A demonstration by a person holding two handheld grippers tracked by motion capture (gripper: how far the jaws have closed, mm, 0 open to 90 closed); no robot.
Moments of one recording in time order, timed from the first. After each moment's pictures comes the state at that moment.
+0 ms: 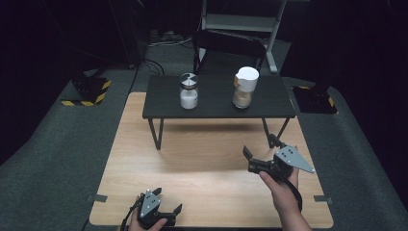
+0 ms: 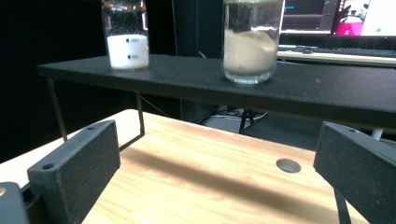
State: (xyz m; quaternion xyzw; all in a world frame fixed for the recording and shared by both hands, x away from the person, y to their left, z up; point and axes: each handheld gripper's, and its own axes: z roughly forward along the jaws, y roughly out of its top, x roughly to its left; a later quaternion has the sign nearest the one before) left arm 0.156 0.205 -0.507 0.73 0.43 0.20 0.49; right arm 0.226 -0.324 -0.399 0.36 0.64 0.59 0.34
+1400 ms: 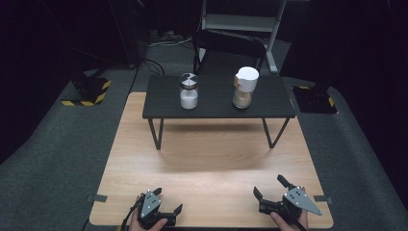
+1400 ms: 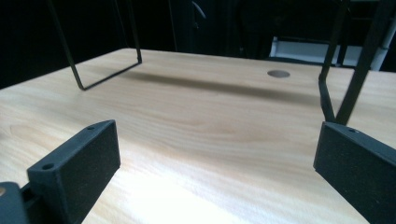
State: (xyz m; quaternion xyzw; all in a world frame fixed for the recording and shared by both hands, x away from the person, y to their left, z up) left arm 0.156 0.204 -0.507 0.73 0.43 0.20 0.49; right arm 0.155 -0.365 -0.469 0.41 0.67 0.54 0.31
